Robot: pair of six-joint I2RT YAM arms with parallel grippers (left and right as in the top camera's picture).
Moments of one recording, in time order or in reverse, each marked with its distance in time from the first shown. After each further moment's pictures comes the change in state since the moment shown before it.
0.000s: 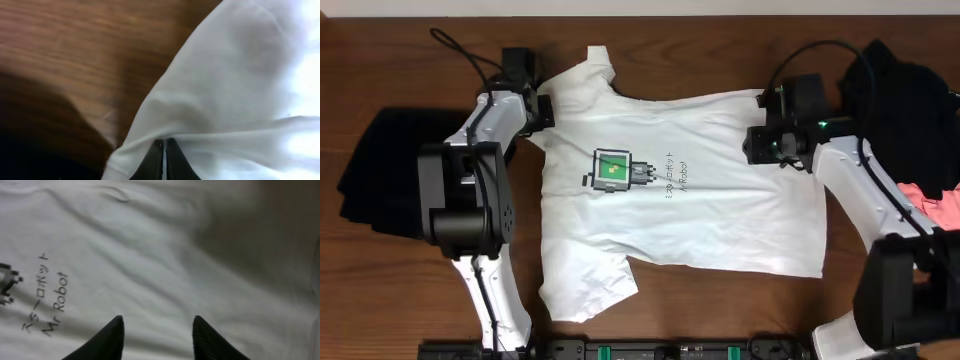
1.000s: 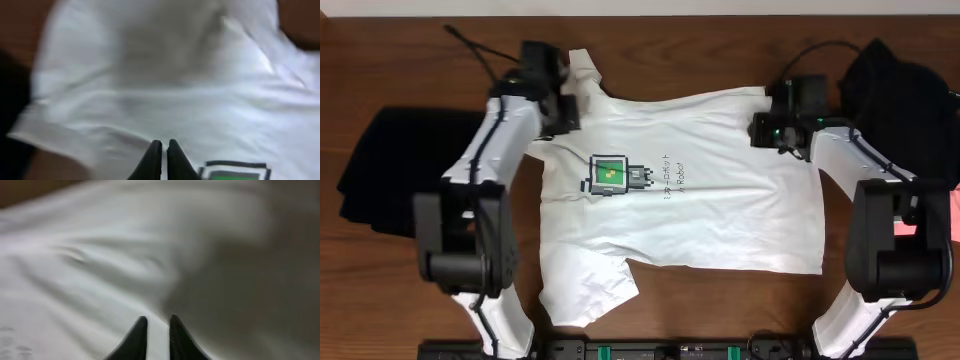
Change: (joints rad) left arm -0.137 -0.225 -0.064 -0.147 0.142 -0.060; right arm -0.087 0.203 -0.004 0.348 -0.163 0.038
